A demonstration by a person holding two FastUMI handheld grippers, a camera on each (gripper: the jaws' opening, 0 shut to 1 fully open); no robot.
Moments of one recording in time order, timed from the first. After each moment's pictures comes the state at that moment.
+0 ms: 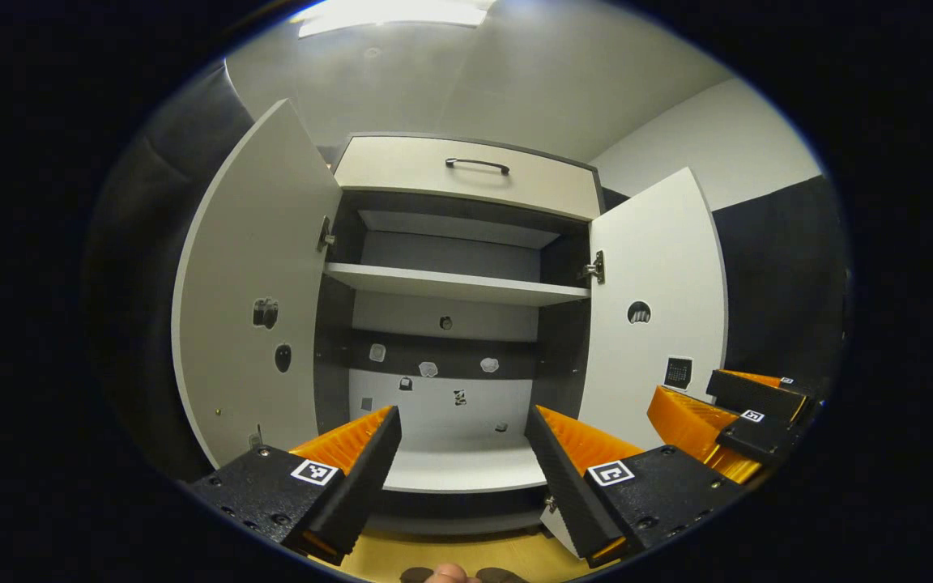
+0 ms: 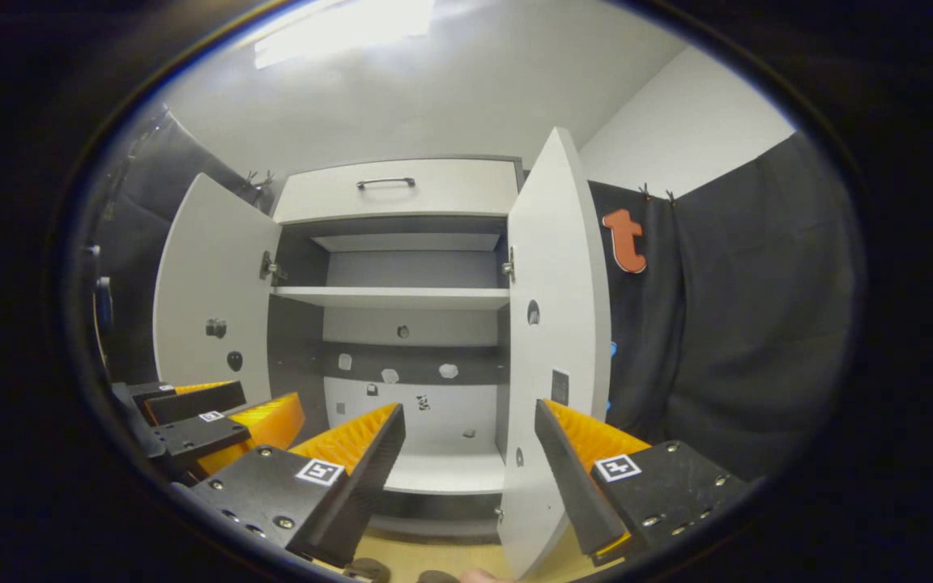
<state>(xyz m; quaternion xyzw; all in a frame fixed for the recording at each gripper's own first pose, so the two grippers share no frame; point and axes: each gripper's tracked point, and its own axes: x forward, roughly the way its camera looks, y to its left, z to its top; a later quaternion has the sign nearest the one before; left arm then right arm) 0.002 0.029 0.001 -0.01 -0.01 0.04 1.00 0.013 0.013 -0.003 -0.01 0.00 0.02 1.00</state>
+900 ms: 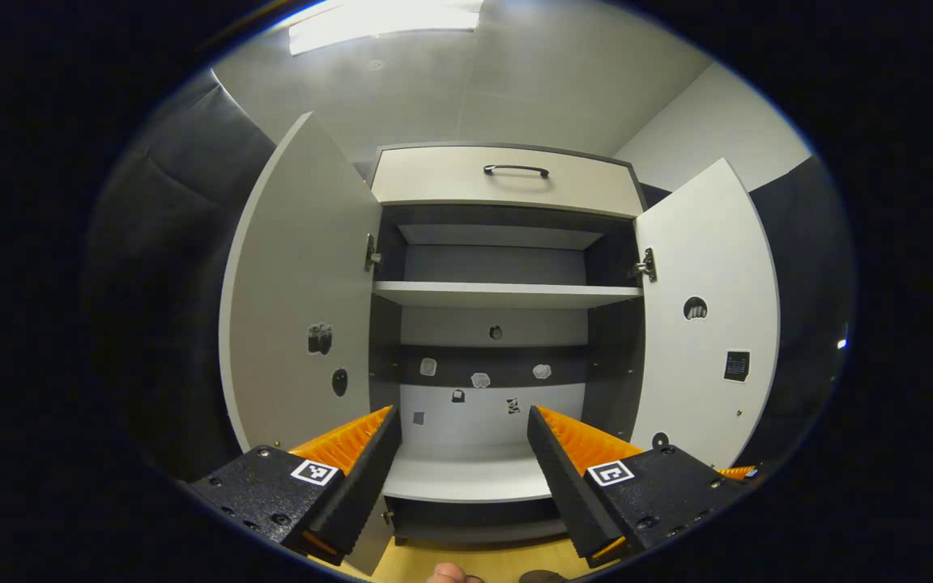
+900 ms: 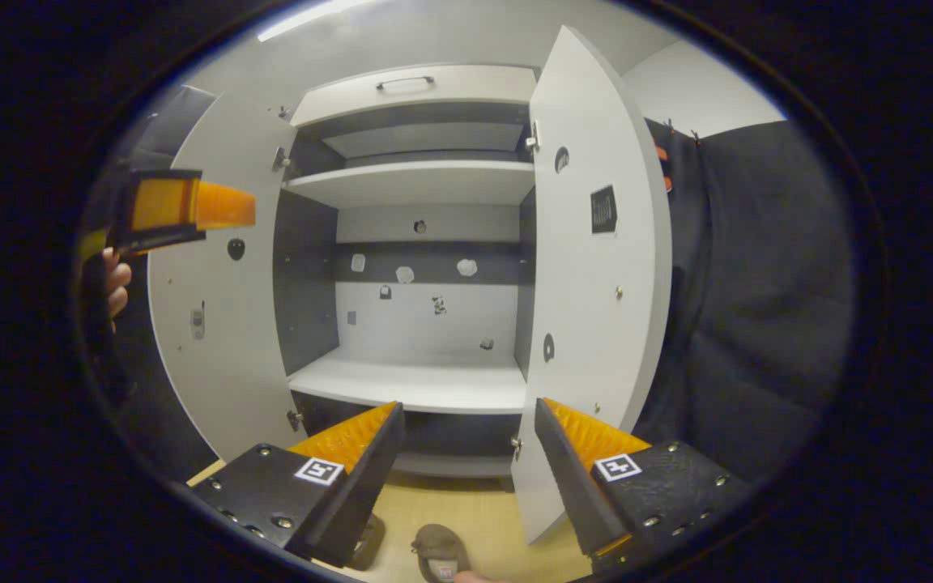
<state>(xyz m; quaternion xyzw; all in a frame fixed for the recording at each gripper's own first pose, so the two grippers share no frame) 0.001 0.094 0.014 0.03 -0.03 0.13 0.99 -0.001 0.019 -0.188 -0.03 0.16 0.05 0.98</state>
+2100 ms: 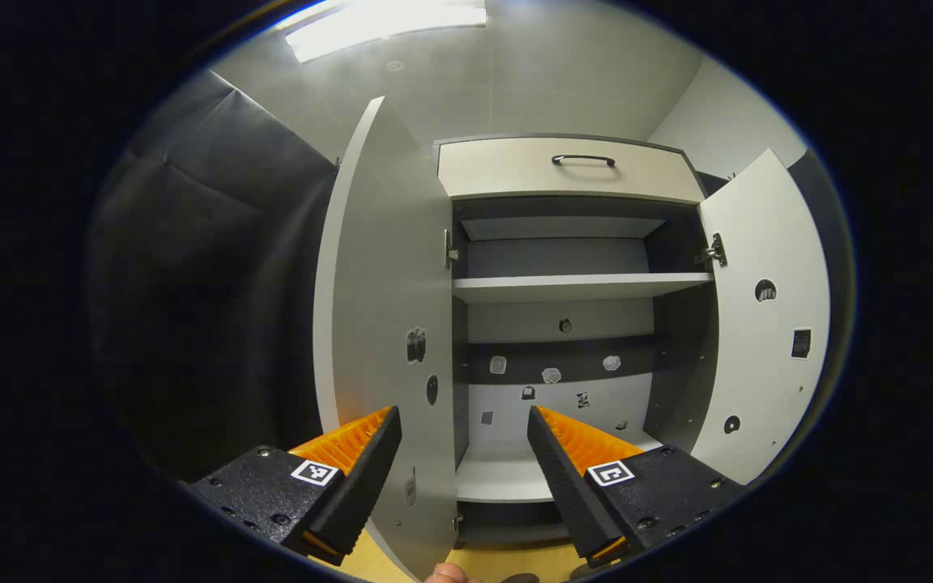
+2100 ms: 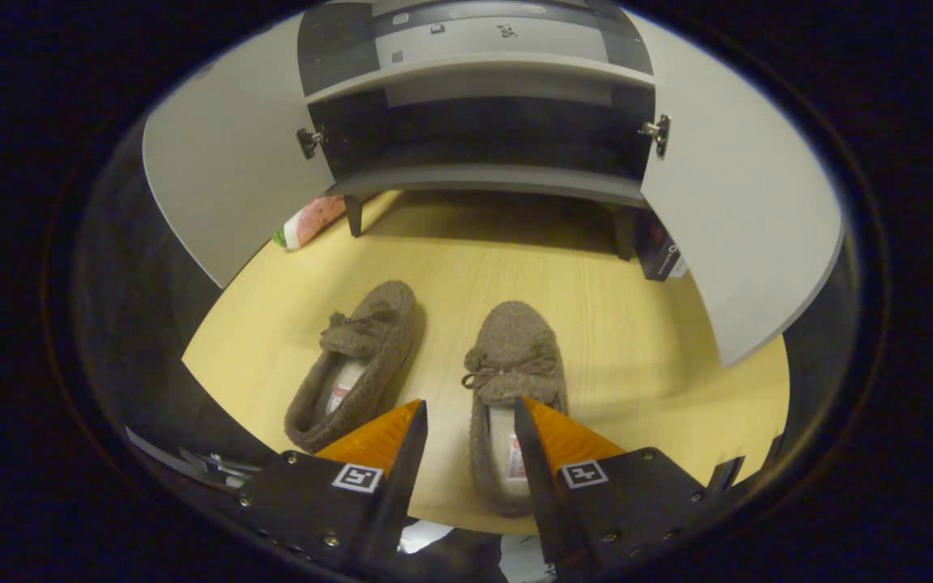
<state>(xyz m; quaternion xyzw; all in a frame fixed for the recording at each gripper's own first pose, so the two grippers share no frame) -0.014 0.181 0.011 0.05 -0.01 0.20 0.98 -0.128 0.059 -0.544 -0.05 0.53 0.15 0.83</state>
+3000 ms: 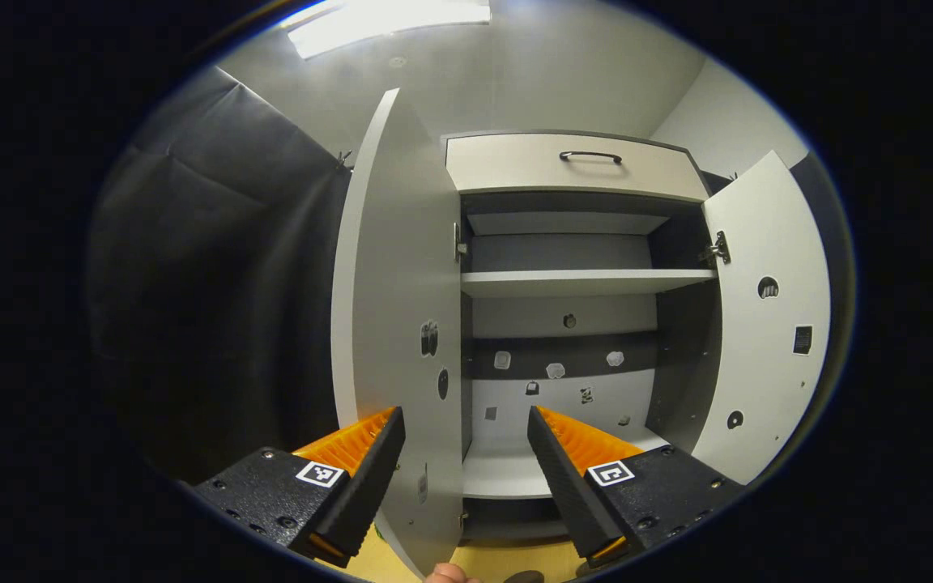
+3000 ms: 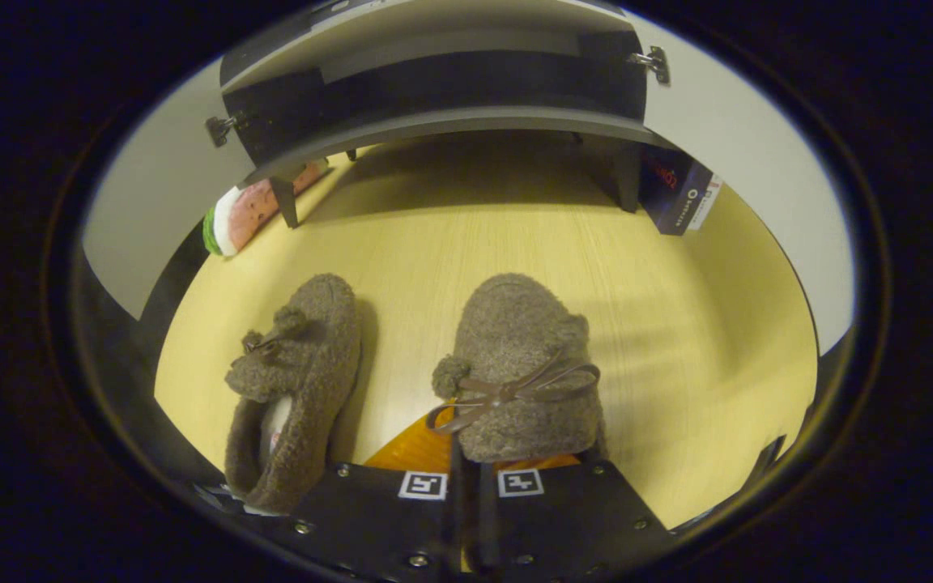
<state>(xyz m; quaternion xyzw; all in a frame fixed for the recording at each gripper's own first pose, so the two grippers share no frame) -0.019 0.187 0.010 0.05 -0.01 0.19 0.98 -0.088 0.065 -0.609 -0.01 0.55 0.08 0.83</state>
